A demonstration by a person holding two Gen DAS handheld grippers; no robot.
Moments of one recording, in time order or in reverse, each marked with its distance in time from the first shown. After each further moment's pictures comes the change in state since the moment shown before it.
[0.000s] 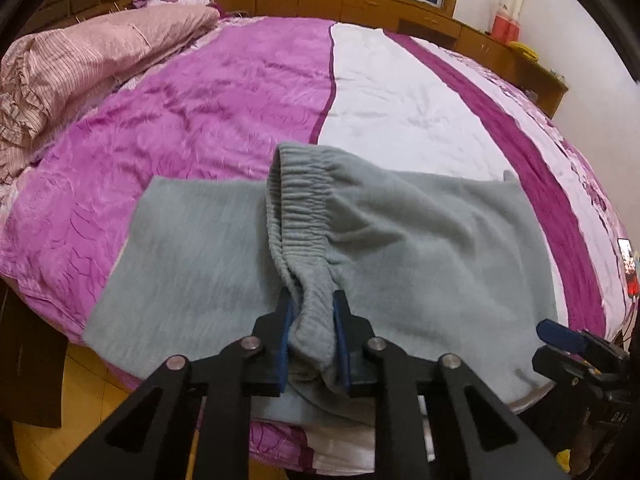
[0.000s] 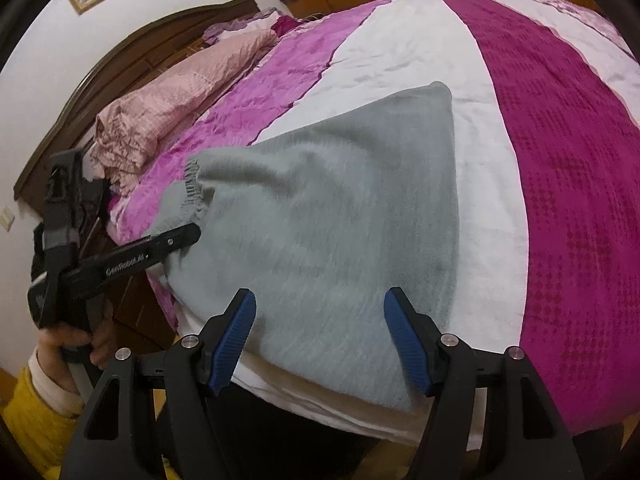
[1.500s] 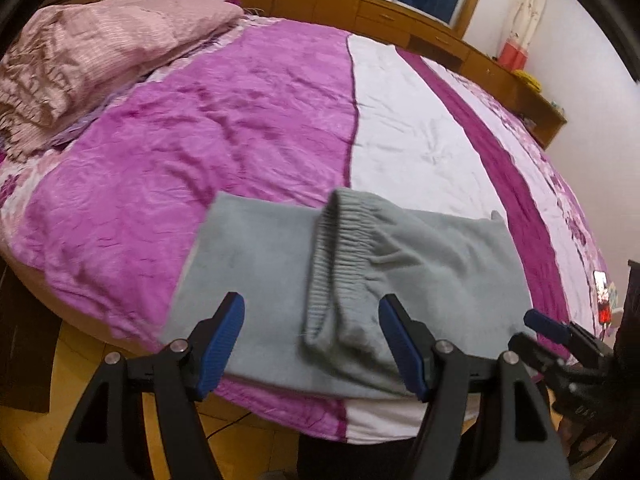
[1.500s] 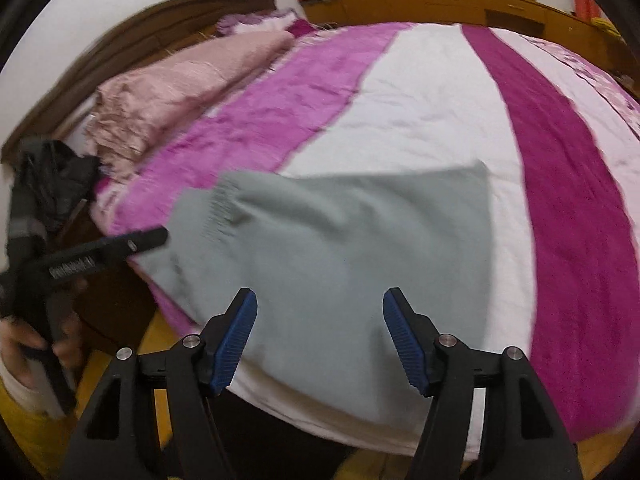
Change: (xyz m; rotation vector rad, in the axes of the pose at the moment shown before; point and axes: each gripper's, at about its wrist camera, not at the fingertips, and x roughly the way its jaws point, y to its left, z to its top) left arm -0.039 0.050 0.014 -0.081 0.016 -0.069; right arm -0.006 0.060 0.028 -0.149 -0.011 -0.153
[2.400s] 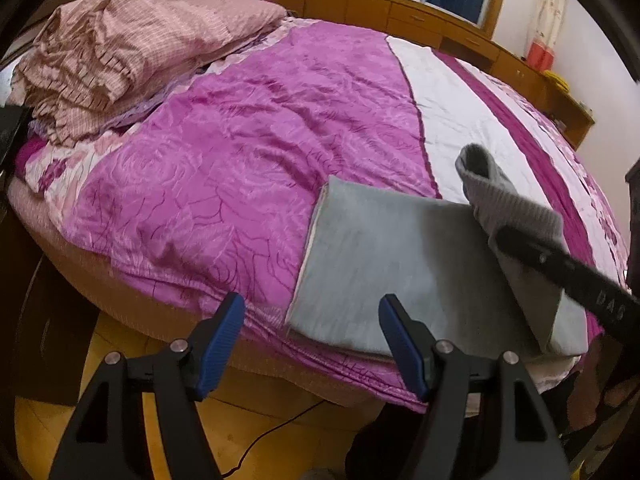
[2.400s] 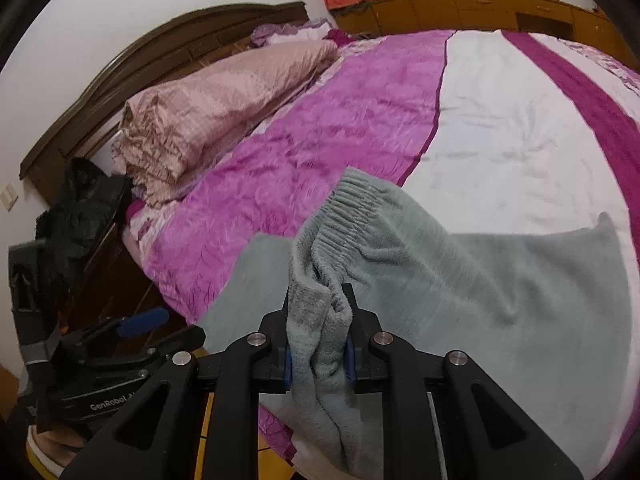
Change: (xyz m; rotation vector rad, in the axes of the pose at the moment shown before) left arm -0.015 0.074 -0.019 -0.038 -0.016 0.126; right arm 0.060 0.089 0.047 0.004 -0.057 0.176
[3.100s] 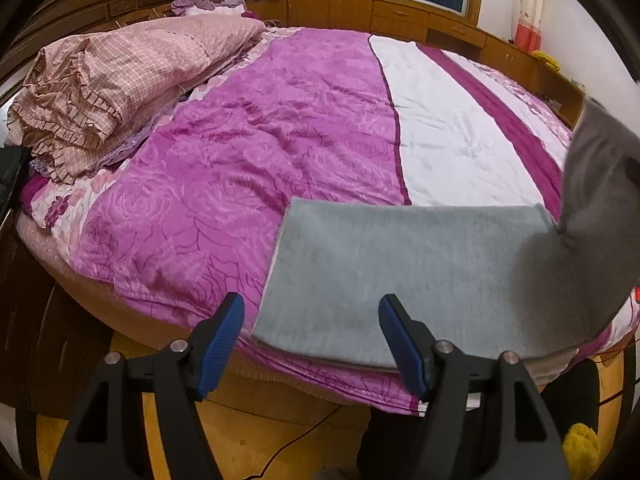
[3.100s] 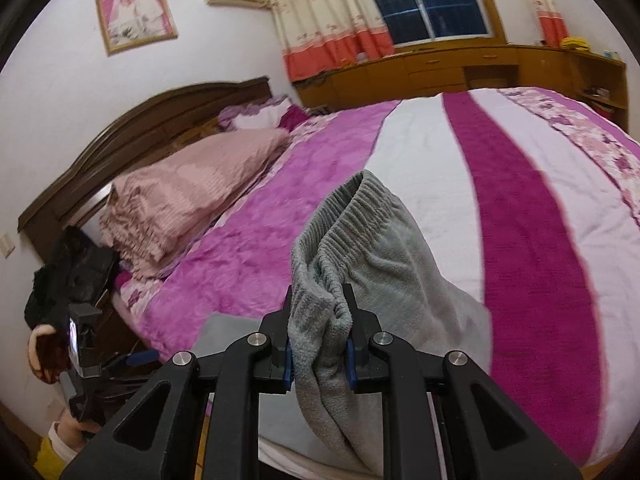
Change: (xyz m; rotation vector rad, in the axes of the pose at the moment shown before) left arm -0.020 -0.038 0.012 0.102 -0.027 0.032; right arm -0.161 -0.065 0.034 0.040 -0.247 -0.114
